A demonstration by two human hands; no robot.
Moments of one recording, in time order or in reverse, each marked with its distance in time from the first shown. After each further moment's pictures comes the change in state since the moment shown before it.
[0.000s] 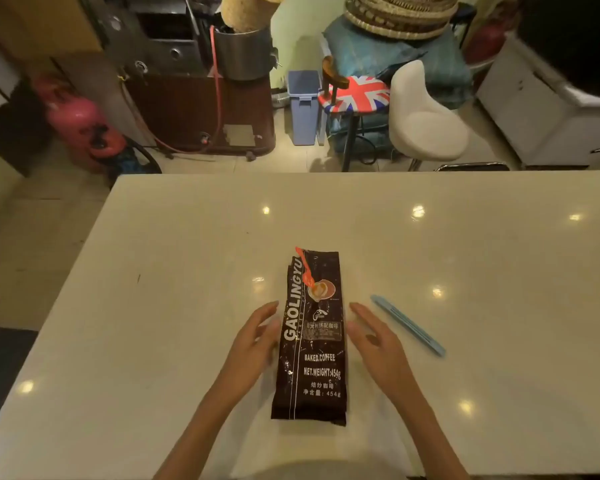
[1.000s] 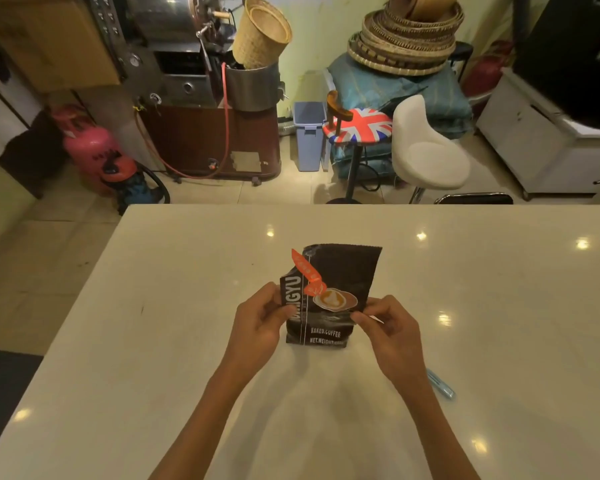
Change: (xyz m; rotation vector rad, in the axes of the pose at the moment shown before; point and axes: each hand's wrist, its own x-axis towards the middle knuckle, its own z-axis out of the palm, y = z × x) left_hand 0.043 0.073 -0.013 -0.008 0.122 0.400; right_hand 0.051 -0.055 -0.014 0.162 0.167 -0.292
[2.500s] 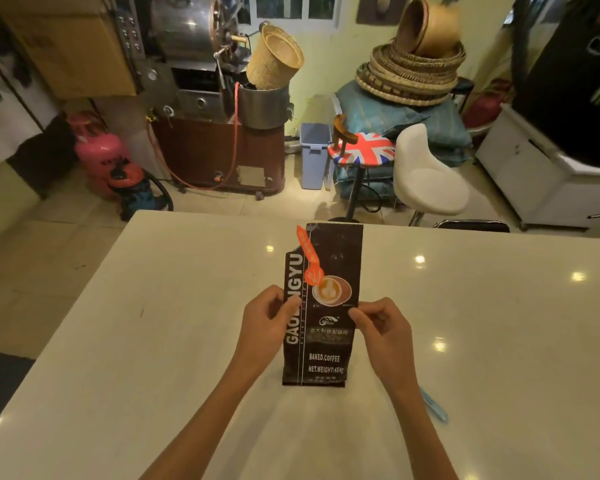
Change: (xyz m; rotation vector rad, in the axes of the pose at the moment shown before) left_hand 0.018 -0.005 0.018 -0.029 0.121 -0.076; right_hand 0.020 -0.001 0.006 -0.011 0.059 0.028
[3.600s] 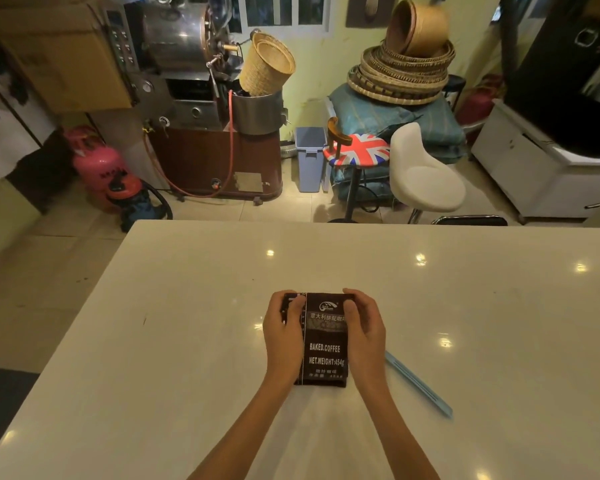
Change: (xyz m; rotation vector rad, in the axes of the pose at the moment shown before) left_hand -0.009 -0.015 0.046 -0.193 0.242 -0.114; right_hand -0.008 0.013 0.040 0.196 0.084 0.101
